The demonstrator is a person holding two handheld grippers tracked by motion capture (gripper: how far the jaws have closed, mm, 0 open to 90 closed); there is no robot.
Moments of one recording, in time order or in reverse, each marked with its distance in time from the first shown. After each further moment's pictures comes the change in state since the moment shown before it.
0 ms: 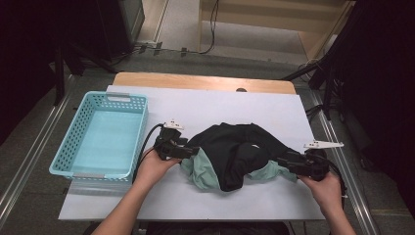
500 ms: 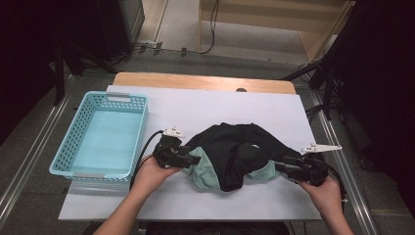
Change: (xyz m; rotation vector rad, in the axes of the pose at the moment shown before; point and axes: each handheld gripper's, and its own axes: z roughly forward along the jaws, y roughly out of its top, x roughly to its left) left arm -0.015 -0.012 -0.009 0.024 -0.075 0.031; right arm 0.020 -0.002 -0.008 0.034 0.039 -0.016
